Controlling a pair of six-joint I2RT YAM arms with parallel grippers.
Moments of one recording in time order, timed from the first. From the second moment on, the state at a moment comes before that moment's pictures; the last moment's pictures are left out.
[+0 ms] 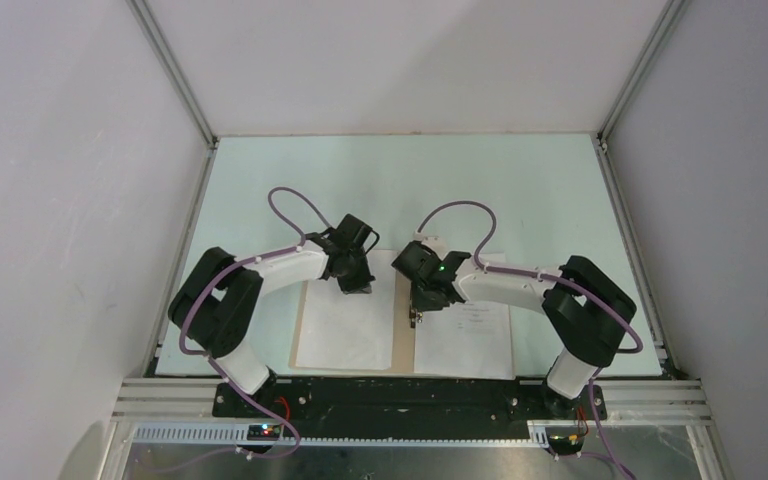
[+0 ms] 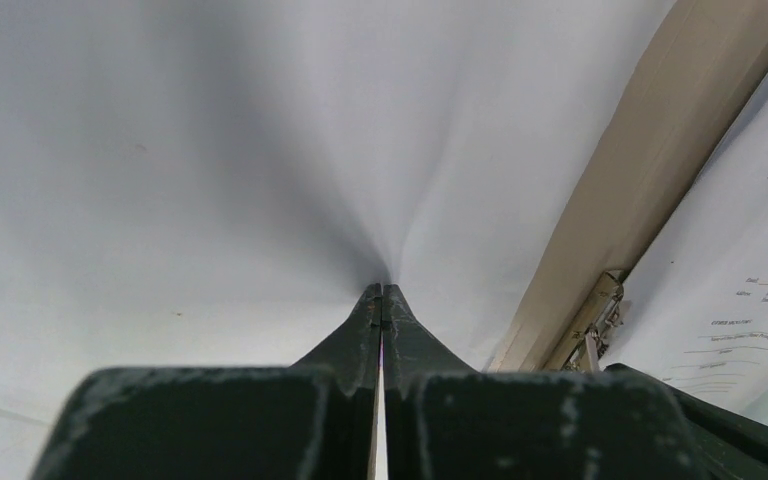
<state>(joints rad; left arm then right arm) -0.61 1.66 0.91 -0.42 0.01 -0.87 0.95 1.69 1.04 -0.53 0.23 0.84</state>
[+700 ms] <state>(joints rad) -0.61 1.66 0.92 -0.43 0.01 -0.86 0.93 1.55 0.96 -0.48 0.19 0.87</state>
